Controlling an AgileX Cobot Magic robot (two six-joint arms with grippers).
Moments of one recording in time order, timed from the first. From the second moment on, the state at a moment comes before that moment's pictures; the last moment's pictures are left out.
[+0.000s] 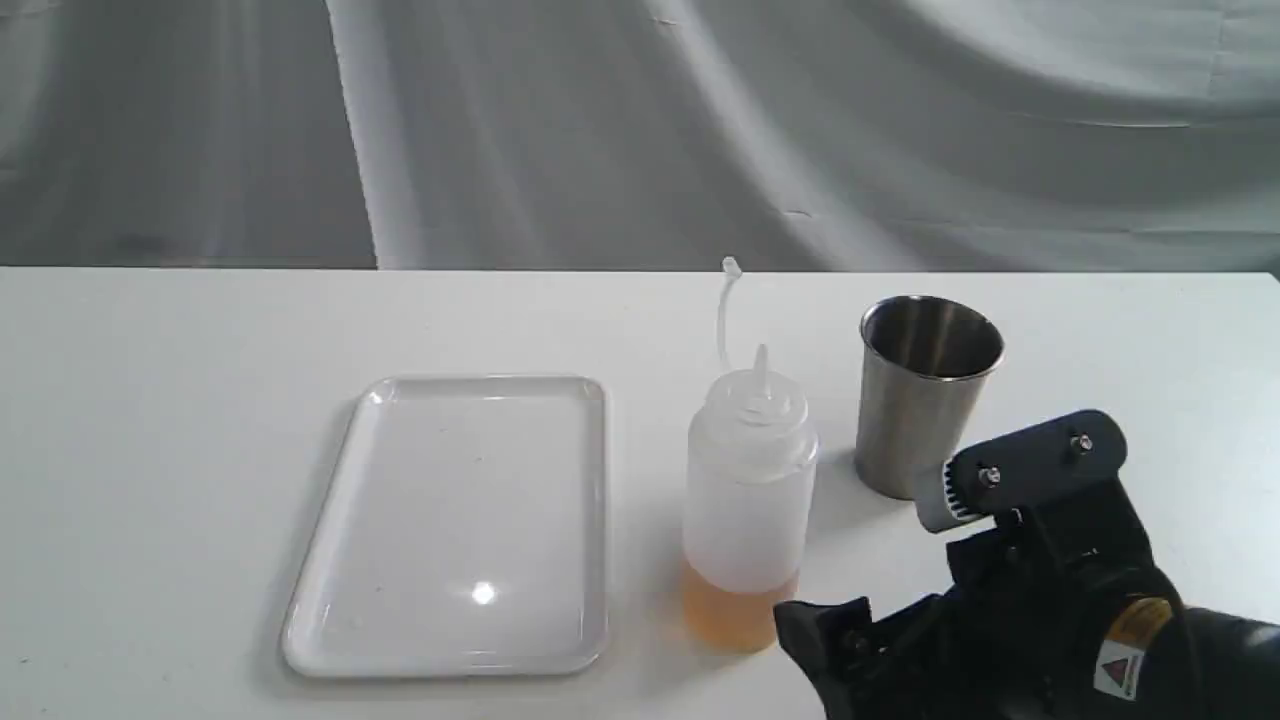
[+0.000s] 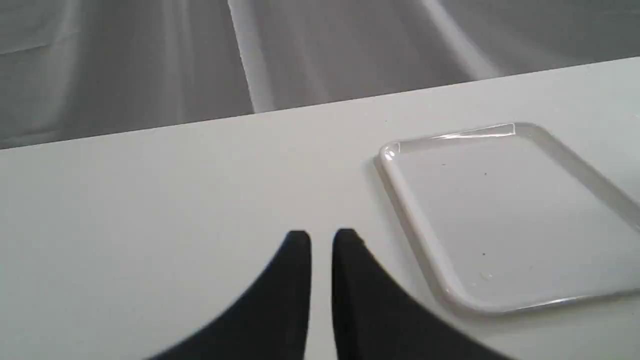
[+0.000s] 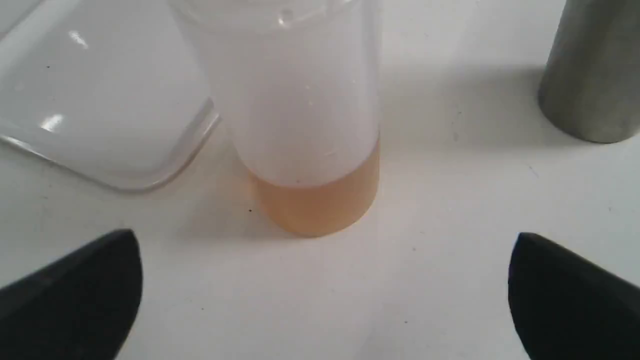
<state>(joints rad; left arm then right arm) -0.07 0.00 0.00 0.04 0.29 0.06 0.42 1.40 -0.43 0.19 -0.24 -0.05</state>
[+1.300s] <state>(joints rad) -0.07 0.00 0.00 0.04 0.29 0.06 0.42 1.65 -0.59 0.19 -0.33 -0.08</state>
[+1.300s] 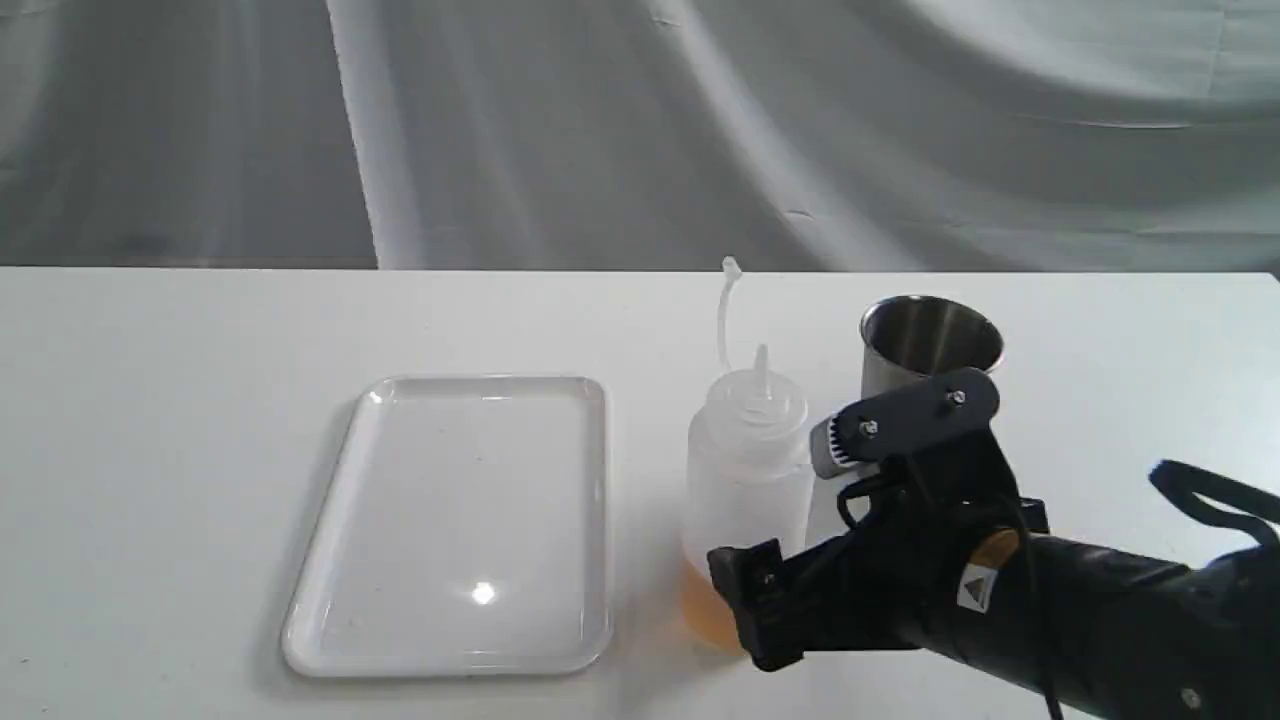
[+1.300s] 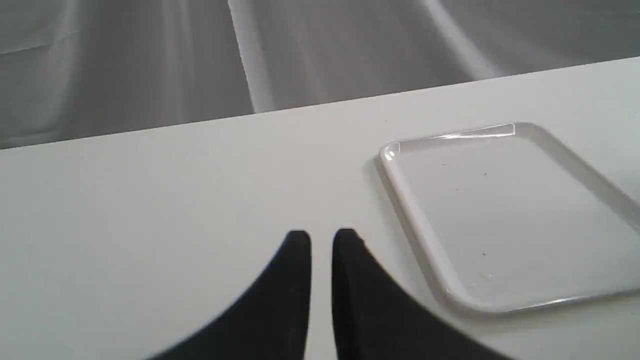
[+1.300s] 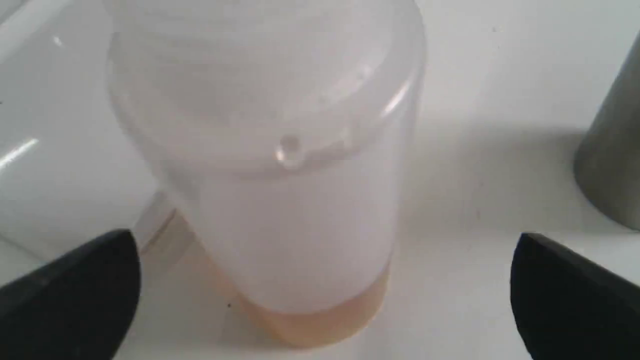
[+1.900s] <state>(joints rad) -0.07 0.00 0.00 0.04 0.29 0.06 0.42 1.80 -0.75 0.19 -0.31 -0.09</state>
